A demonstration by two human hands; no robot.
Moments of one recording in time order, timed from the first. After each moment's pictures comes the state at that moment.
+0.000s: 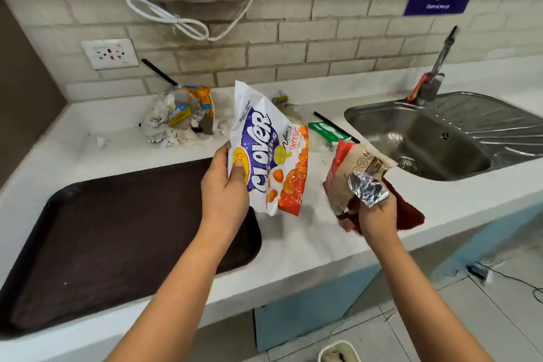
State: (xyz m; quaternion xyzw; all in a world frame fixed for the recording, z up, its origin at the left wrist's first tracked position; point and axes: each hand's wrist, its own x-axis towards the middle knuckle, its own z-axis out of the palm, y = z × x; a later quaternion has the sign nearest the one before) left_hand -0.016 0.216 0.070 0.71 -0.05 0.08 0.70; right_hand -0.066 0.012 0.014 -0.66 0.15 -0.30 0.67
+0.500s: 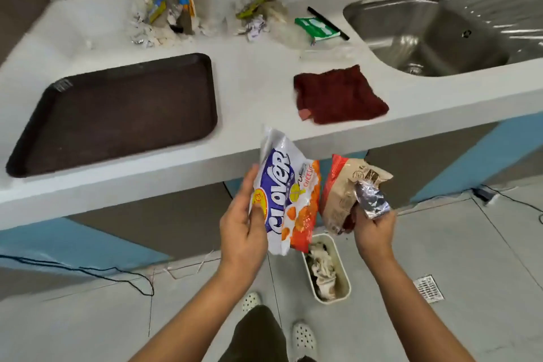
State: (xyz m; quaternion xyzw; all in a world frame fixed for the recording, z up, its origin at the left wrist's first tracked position) left_hand -0.252 0.135 -0.047 0.77 -0.01 0.01 0.64; right_hand -0.261 -0.052 -0.109 -0.63 0.21 -0.21 0.72
